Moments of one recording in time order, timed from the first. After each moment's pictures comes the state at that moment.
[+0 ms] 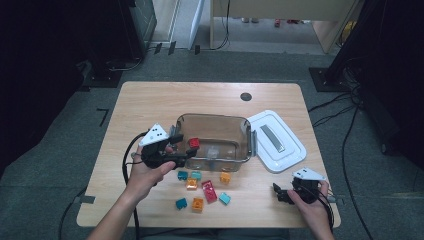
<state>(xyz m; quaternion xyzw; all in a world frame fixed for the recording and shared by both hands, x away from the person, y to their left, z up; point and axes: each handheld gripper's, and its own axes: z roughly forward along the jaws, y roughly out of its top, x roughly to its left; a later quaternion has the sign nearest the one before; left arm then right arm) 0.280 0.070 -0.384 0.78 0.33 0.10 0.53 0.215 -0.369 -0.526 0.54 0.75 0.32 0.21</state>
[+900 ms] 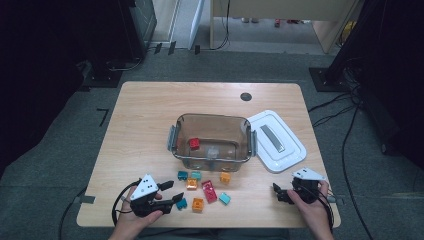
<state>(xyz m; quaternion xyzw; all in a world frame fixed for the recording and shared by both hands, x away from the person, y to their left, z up) 0.201 0.107 -0.482 0.81 0.34 0.08 0.47 0.215 -0.369 -0.526 0.54 0.75 0.32 0.21</state>
